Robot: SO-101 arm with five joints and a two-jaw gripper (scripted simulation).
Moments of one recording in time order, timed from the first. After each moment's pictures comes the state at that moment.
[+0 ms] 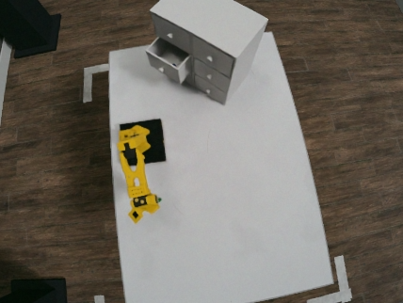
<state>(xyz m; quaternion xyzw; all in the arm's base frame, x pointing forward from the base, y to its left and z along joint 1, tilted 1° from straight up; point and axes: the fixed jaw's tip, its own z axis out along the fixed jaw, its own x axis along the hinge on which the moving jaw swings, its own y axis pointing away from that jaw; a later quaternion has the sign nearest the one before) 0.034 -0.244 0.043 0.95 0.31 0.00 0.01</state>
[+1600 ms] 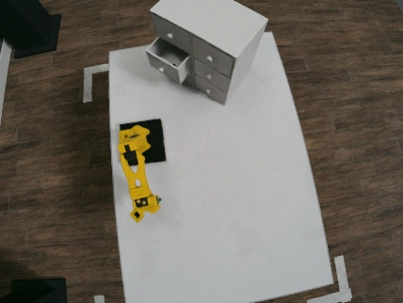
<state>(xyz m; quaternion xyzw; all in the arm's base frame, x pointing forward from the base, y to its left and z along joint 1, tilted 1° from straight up) 0.033 -0.246 0.020 0.95 0.30 0.00 0.01</state>
